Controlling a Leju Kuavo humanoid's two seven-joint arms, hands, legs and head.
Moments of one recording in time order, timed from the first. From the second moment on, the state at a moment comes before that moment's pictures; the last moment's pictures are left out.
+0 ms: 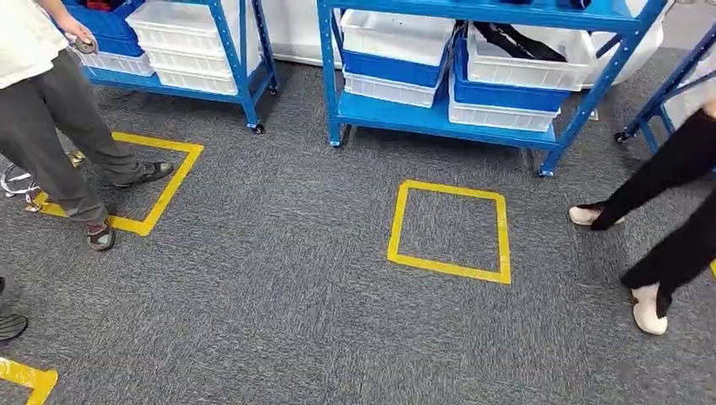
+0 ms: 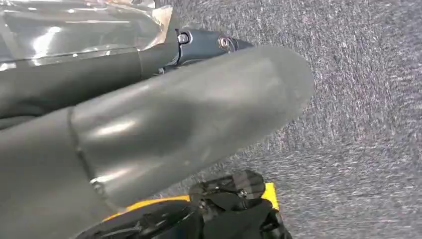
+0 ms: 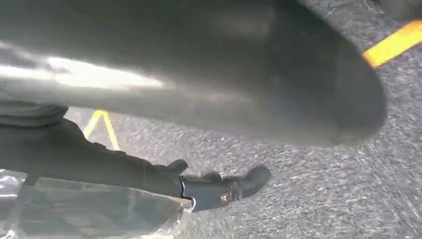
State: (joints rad) left arm -0.07 -0.17 0.38 -0.19 -0.73 0.32 -0.36; right arm -0.12 0.01 -0.14 -0.20 1.12 -0.20 0.04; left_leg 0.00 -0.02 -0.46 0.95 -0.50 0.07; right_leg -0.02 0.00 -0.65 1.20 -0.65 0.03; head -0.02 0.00
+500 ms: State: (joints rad) left arm -0.07 -0.17 0.39 -0.19 -0.73 0.32 -0.36; right arm -0.13 0.01 -0.14 -0.20 1.14 -0.20 0.03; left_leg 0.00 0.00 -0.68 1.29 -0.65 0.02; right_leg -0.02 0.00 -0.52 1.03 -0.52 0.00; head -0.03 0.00
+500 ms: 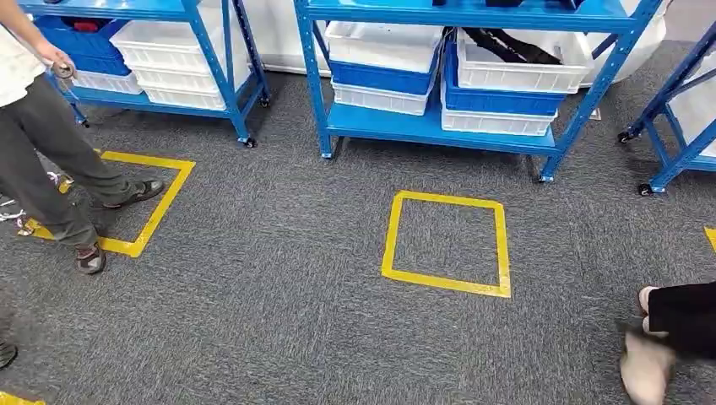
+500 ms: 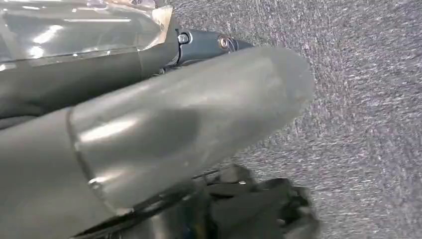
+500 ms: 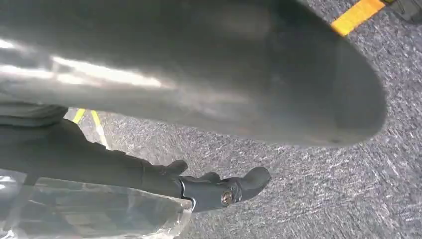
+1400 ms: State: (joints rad) left arm -0.08 -0.17 0.39 -0.20 -0.74 0.31 -0.36; right arm -0.14 0.01 -0.14 -0.20 1.12 -0.20 0.03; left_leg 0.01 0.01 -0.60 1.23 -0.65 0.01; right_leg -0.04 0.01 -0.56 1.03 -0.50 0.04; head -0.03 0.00
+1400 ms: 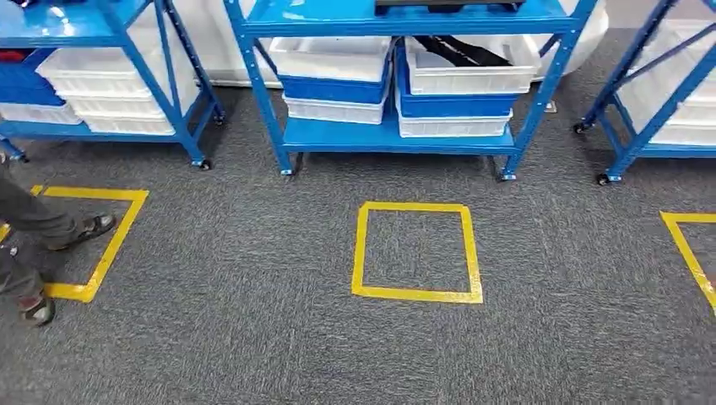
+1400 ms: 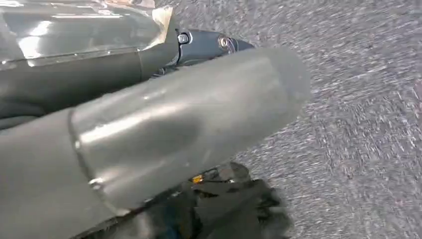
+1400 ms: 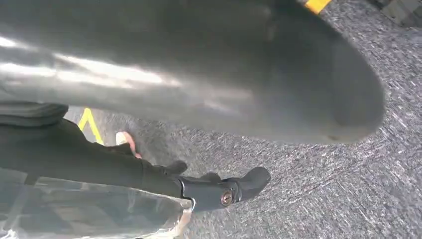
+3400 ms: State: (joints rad) left arm -0.08 -0.18 0.41 -0.19 -0.73 0.32 -0.37; right arm -0.15 0.01 -0.14 -0.20 1.16 -0.18 0.03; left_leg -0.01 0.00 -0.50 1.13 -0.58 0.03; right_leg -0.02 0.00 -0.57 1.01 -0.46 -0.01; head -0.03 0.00
